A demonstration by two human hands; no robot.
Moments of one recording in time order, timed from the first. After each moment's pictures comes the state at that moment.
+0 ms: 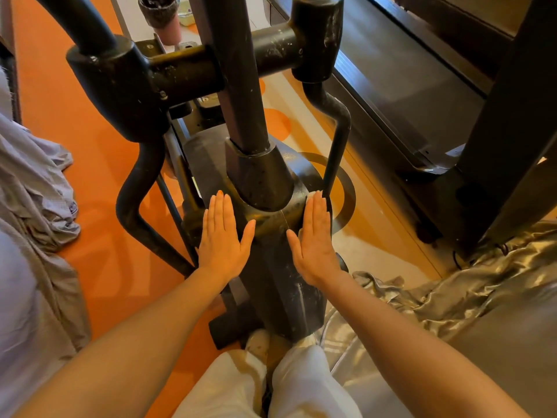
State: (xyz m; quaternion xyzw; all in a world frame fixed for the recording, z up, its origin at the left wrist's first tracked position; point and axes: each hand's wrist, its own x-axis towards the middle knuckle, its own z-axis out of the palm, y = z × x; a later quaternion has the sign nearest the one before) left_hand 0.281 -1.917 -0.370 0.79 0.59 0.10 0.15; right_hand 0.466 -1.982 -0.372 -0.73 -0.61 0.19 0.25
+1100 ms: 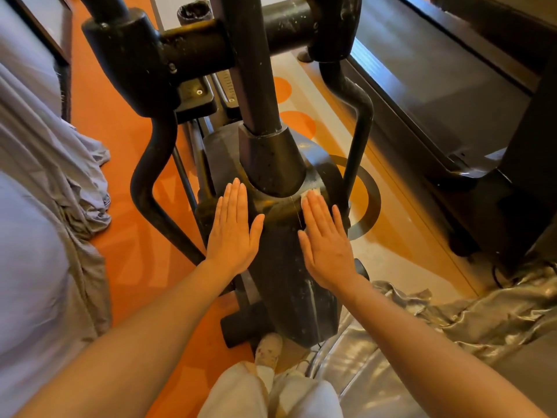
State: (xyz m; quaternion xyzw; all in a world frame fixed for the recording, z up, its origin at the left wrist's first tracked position) left_hand 0.283 -1.932 -0.382 0.81 0.56 0.15 0.10; right_hand 0.478 -1.996 -0.394 -0.66 -0.72 0.04 0.21
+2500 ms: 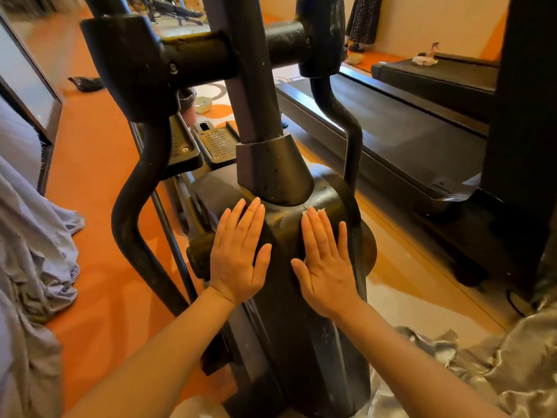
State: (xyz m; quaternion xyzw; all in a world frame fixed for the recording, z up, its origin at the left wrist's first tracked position) left_hand 0.271 -1.898 -0.439 0.85 0.32 0.42 -0.04; right_hand 0.436 -1.981 -0.446 -0.66 -0.68 -0.11 0.29
